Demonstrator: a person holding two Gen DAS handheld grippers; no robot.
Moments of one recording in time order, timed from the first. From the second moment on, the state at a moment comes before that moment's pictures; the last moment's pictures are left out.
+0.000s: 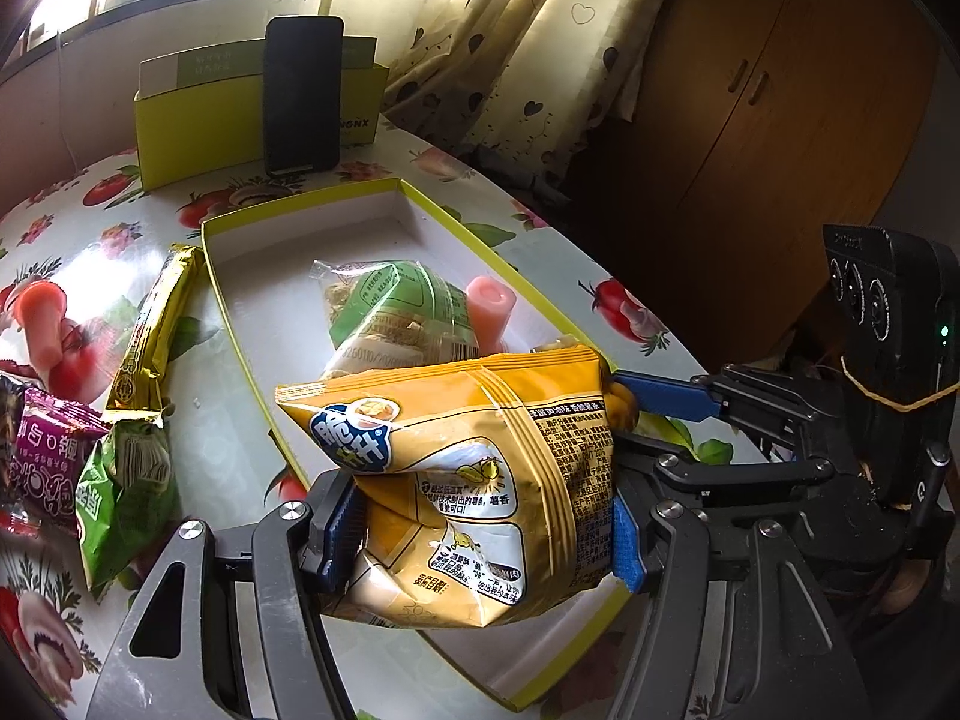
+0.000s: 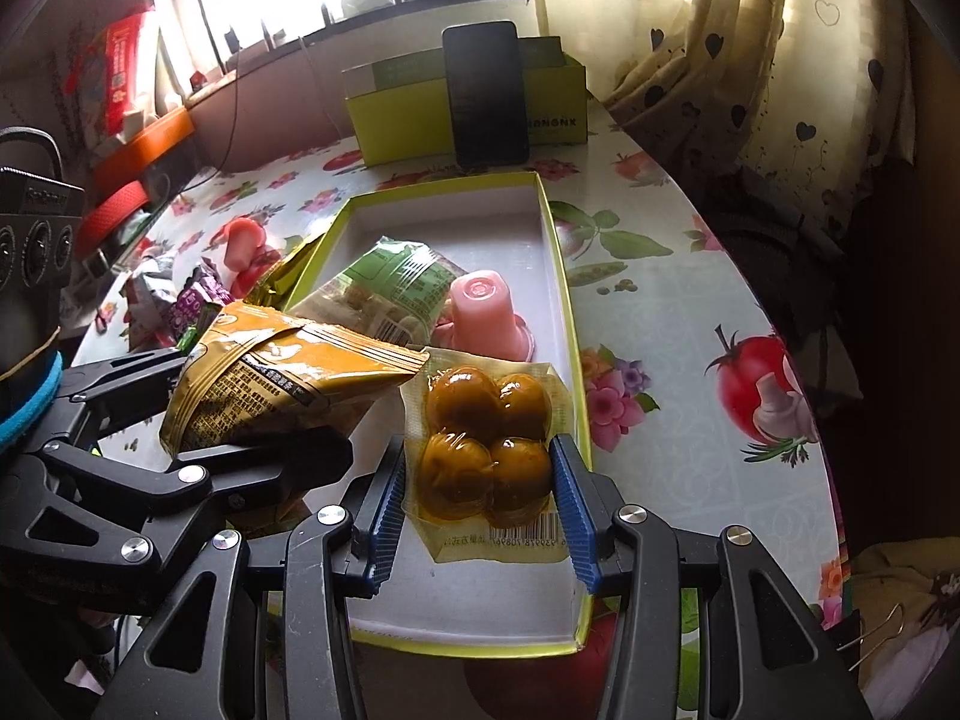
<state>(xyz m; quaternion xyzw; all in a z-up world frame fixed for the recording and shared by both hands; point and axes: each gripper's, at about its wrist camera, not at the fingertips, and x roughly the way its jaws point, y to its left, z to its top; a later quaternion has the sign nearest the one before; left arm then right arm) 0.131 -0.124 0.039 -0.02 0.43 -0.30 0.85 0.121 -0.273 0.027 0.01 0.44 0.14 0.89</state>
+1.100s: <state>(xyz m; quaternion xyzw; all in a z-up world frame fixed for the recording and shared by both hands) 0.122 -0.093 0.058 -0.05 0.39 -0.27 0.88 0.115 -0.269 0.034 0.01 0.44 0.15 0.88</state>
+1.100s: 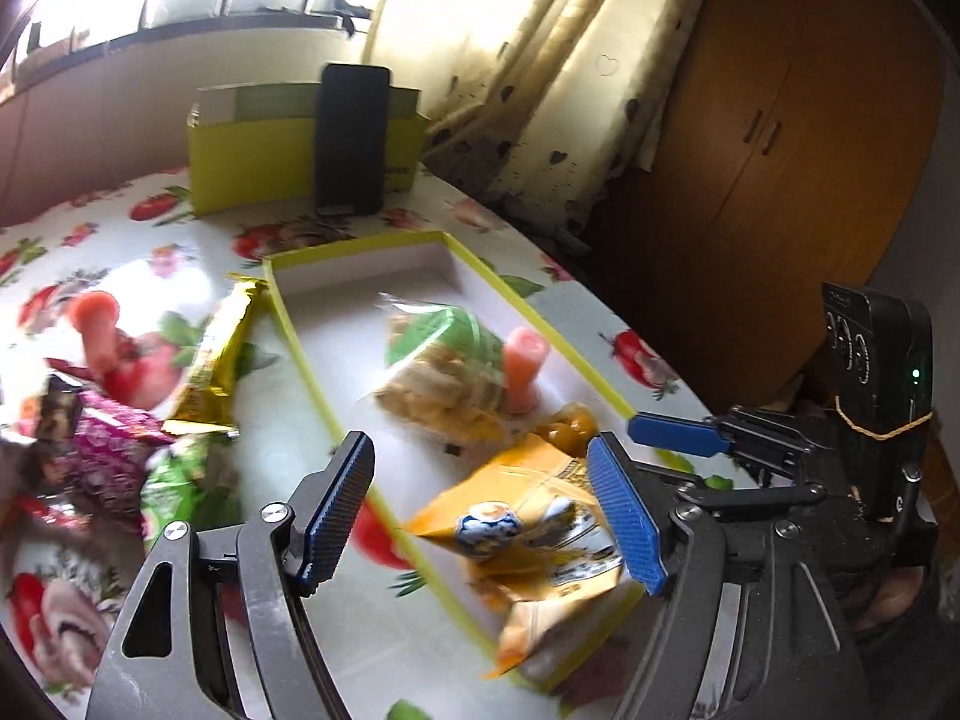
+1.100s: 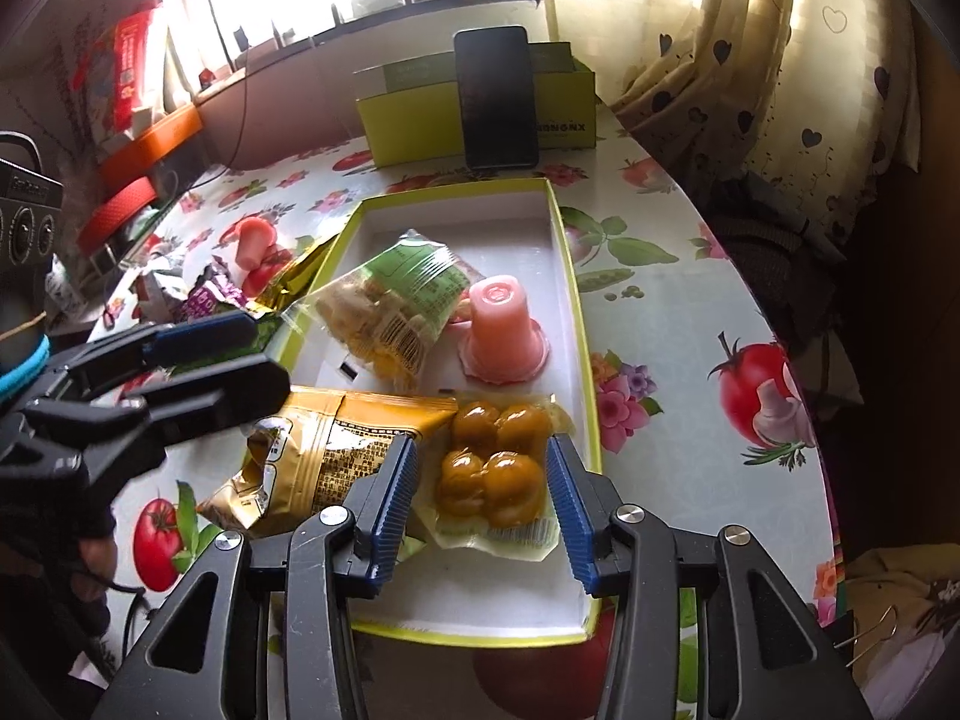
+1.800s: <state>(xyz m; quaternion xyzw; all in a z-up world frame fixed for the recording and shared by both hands) 0.098 -0.102 0.036 0.04 0.44 -0.26 0.86 0.092 -0.262 0.045 0.00 0.44 0.17 0.88</state>
